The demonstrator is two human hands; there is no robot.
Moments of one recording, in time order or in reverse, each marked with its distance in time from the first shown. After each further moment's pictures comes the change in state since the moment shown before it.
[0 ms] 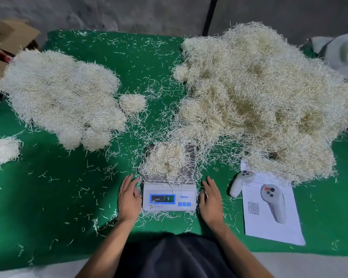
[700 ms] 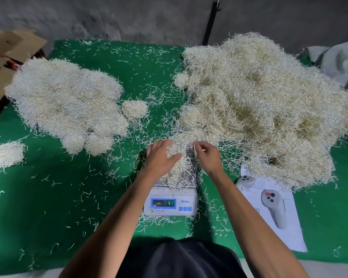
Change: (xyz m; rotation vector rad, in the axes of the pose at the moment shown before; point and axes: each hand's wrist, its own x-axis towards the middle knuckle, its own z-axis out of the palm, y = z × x) left_hand 0.087 0.167 -0.017 0.051 -0.237 0.241; right_hand 0.122 -0.117 -0.080 0.517 -0.079 0.032
